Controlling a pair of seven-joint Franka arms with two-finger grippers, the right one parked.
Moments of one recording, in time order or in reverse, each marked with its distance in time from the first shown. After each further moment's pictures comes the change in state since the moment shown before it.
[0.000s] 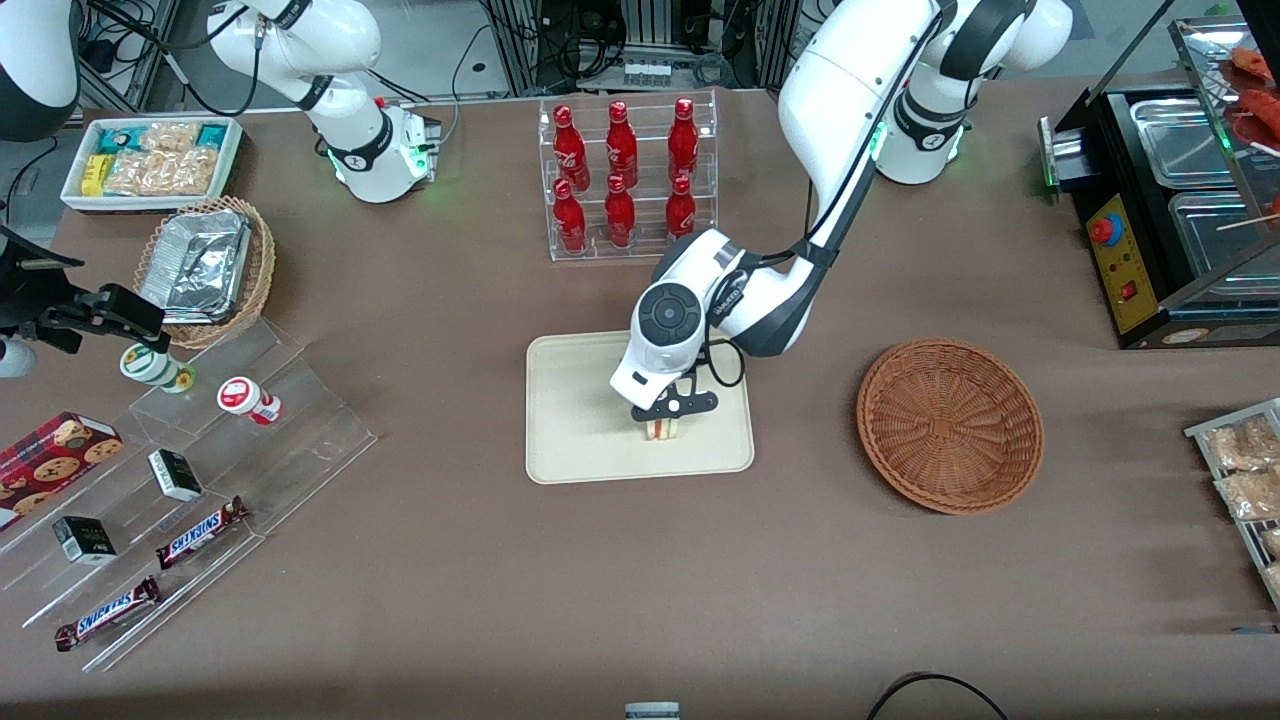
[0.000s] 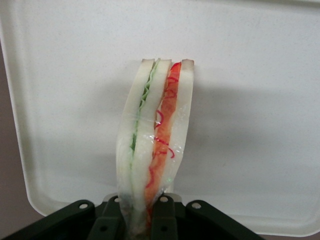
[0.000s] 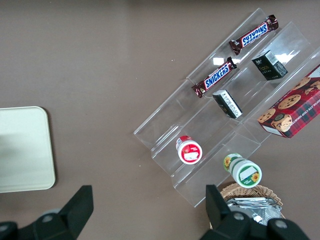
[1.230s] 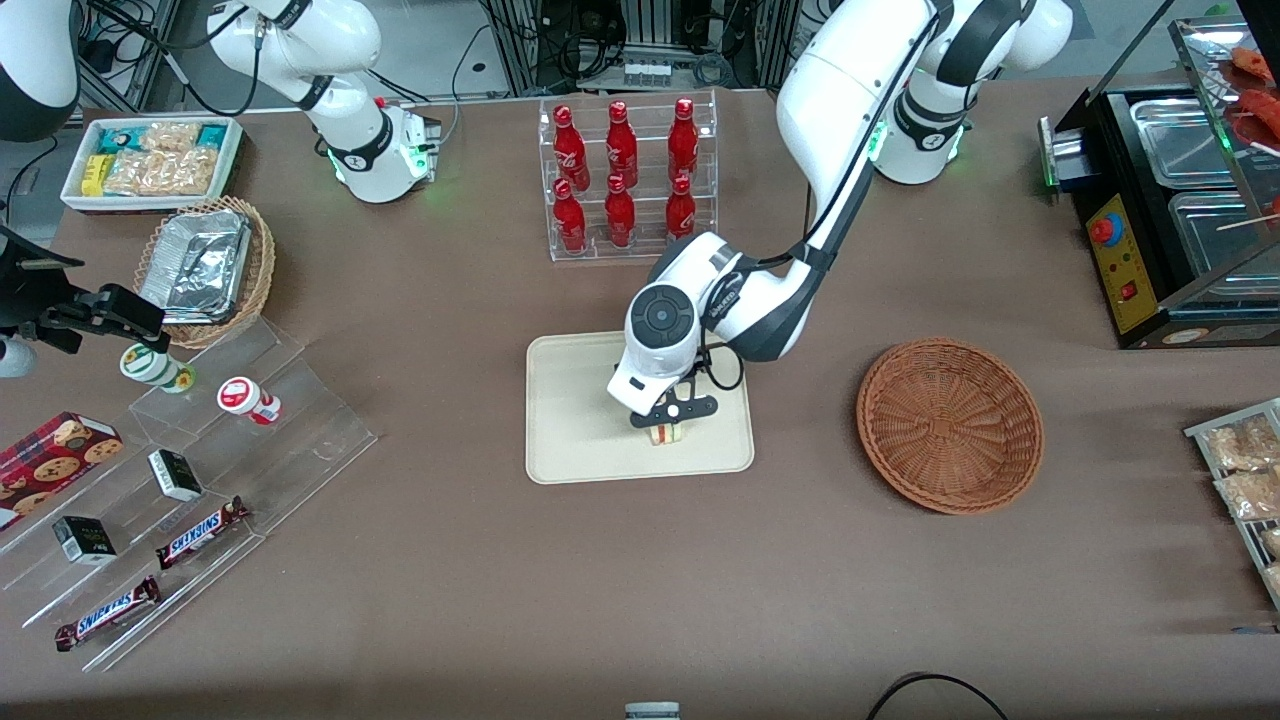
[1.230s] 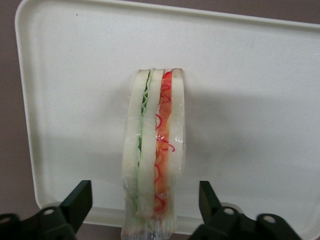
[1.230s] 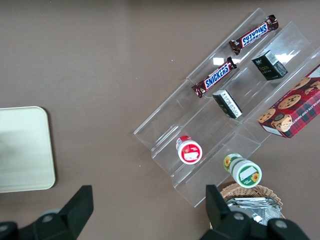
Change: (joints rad) arm 0.000 0.021 0.003 0.089 0.040 -0.074 -0.038
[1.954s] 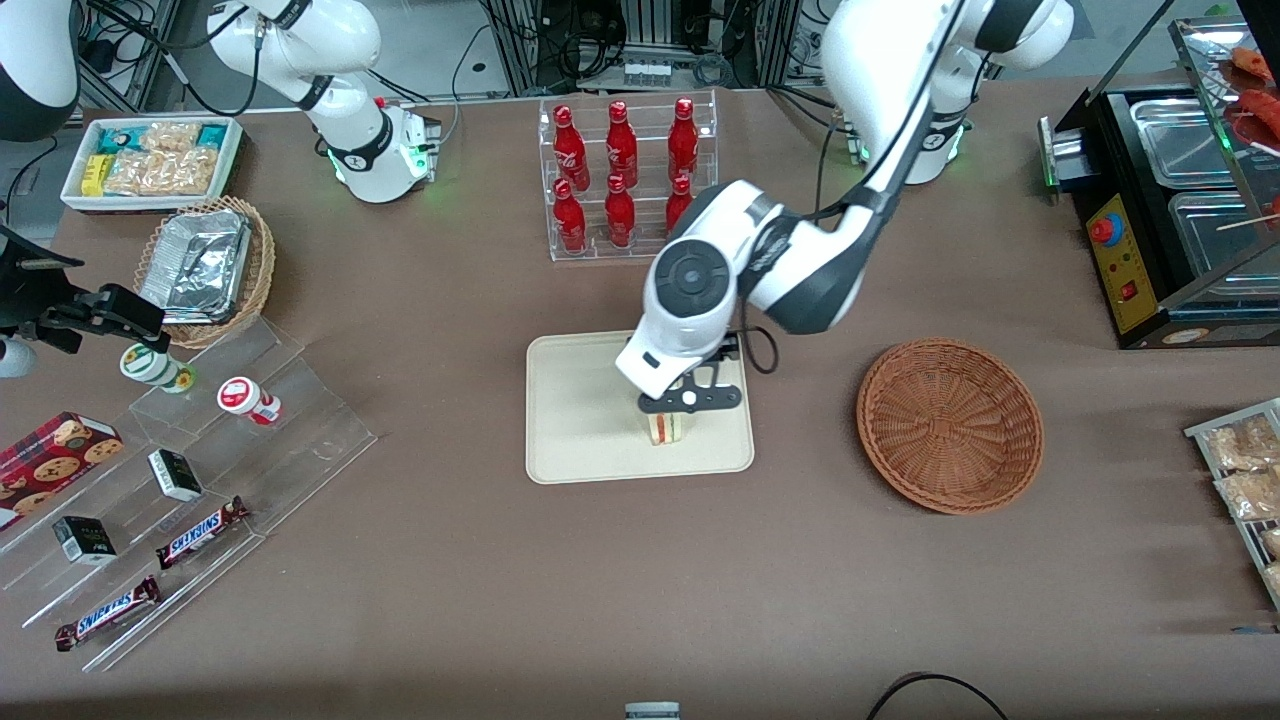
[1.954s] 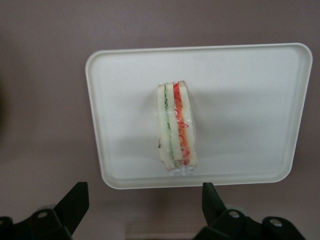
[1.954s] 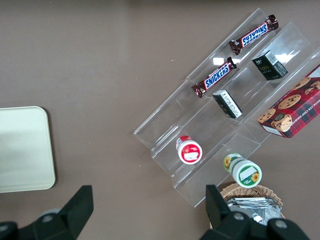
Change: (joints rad) arm 0.077 -0.166 0.011 0.073 0.007 -0.237 0.236
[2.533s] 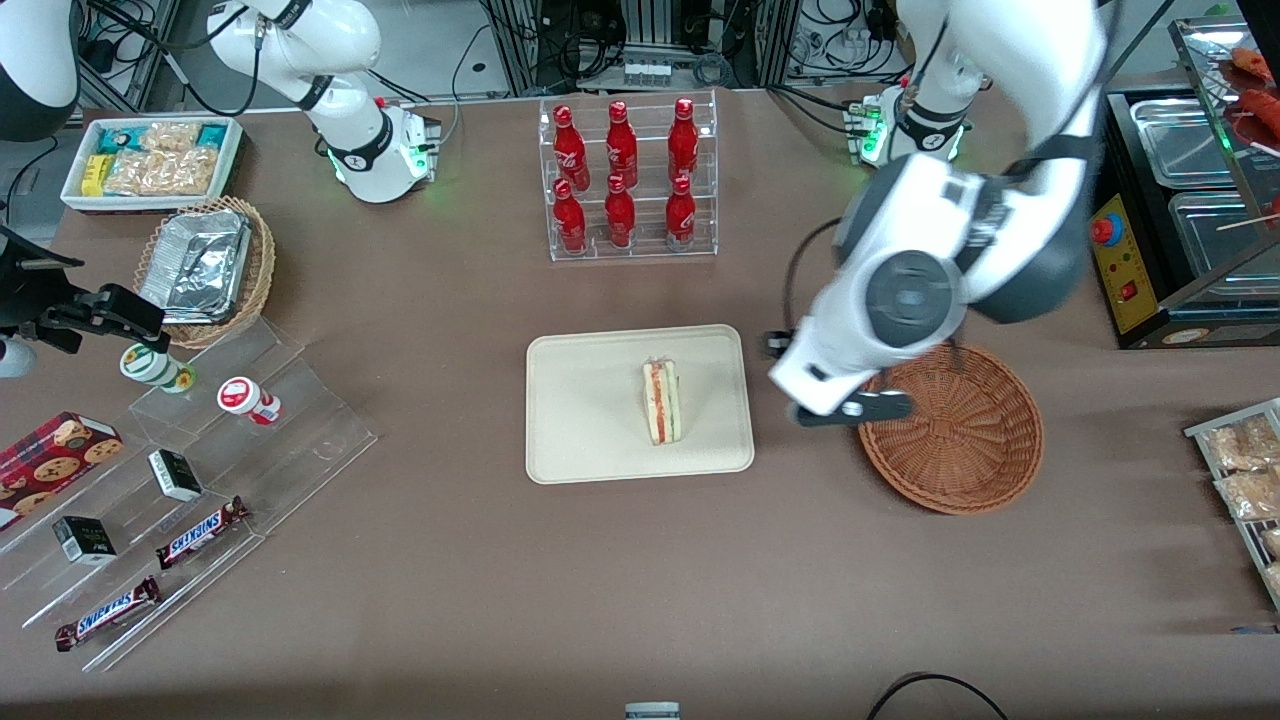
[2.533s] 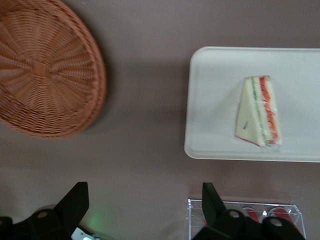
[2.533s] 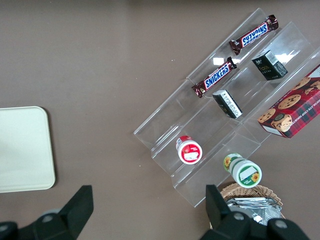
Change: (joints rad) arm 0.243 -0.161 0.009 -0.030 0.007 -0.286 0.150
